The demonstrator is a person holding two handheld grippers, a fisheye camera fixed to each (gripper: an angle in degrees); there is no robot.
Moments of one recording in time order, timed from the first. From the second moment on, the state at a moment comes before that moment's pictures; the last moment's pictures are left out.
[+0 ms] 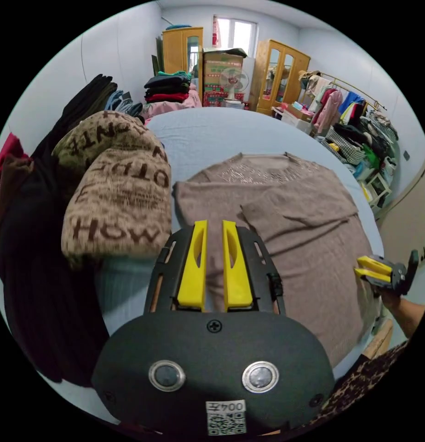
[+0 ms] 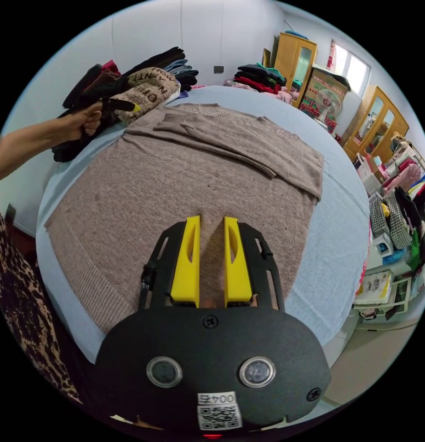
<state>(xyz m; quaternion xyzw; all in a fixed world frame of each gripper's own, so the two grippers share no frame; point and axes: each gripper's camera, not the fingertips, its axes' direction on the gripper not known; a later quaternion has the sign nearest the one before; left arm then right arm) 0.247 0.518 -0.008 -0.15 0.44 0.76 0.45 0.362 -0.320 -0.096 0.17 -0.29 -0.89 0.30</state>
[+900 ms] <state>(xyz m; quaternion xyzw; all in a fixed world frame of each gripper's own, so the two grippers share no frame) -0.001 0.383 0.085 -0.30 0.32 0.79 0.43 0.371 -0.292 -0.150 0.16 -0.29 -0.89 0.31</state>
